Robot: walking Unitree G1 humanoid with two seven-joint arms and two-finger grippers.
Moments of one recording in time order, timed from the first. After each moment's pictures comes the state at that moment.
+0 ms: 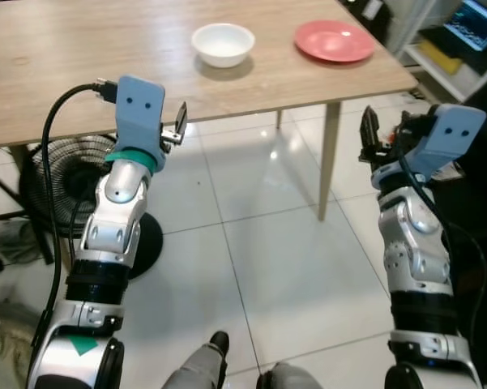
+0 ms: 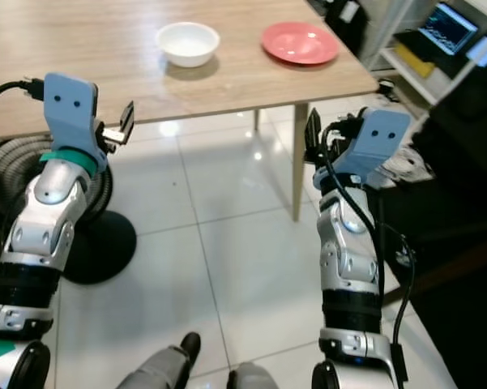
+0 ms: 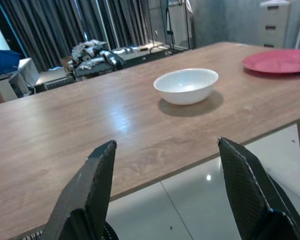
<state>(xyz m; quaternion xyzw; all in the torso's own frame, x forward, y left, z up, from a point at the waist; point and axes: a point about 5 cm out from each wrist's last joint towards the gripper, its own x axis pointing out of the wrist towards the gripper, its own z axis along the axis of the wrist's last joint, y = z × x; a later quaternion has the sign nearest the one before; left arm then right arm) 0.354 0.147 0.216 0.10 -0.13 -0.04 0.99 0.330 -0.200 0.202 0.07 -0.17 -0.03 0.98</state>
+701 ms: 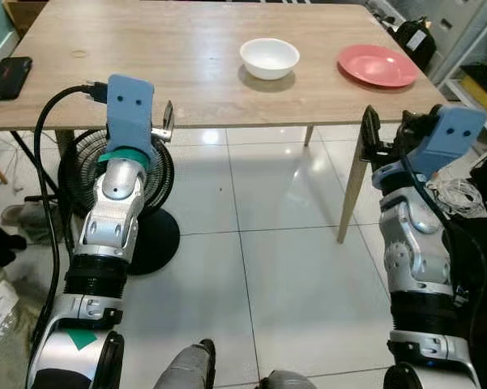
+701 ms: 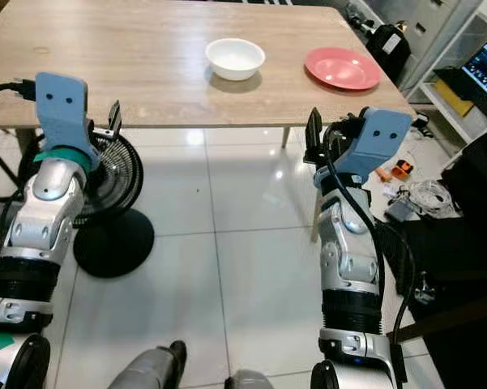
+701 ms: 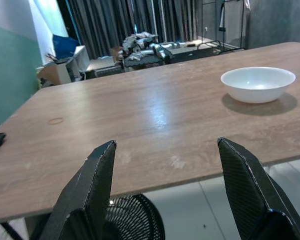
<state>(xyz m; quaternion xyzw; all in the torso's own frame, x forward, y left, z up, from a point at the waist) 0.360 0.162 0.212 0.09 -0.11 0.02 0.99 0.330 -0.200 0.204 0.07 -0.17 -0.03 0.98</state>
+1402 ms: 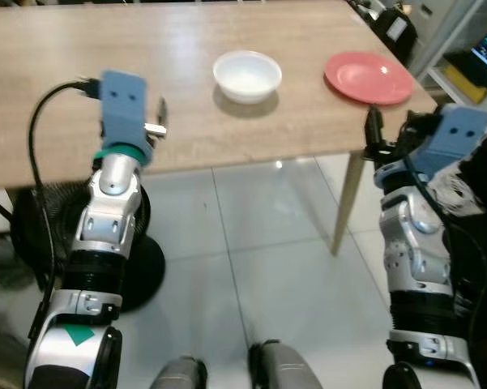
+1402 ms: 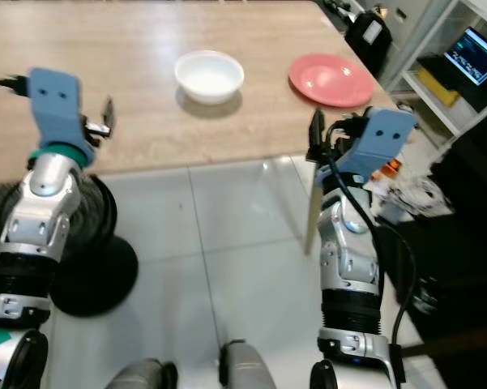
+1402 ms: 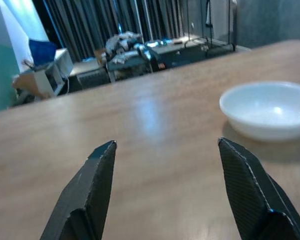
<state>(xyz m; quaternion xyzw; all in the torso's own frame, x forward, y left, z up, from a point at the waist) 0.363 0.160 0.215 0.10 -0.11 0.02 0.99 0.329 -0.204 0.204 0.07 -0.18 -0.05 0.98</state>
